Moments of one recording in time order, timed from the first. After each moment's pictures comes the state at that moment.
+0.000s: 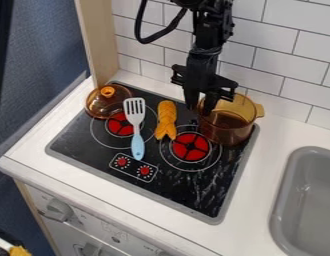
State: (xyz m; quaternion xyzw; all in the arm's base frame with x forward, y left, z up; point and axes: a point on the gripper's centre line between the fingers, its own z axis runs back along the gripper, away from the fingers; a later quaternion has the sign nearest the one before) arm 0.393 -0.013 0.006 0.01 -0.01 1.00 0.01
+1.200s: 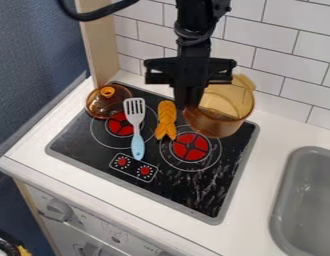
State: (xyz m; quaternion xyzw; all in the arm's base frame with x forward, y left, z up) arm 0.307 -0.026 0.087 -0.06 -0.01 0.96 -0.28
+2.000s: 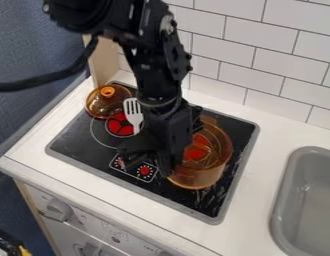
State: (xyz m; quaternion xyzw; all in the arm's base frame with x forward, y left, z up) arm 0.234 -0.039 0.050 0.00 0.07 0.85 -0.52
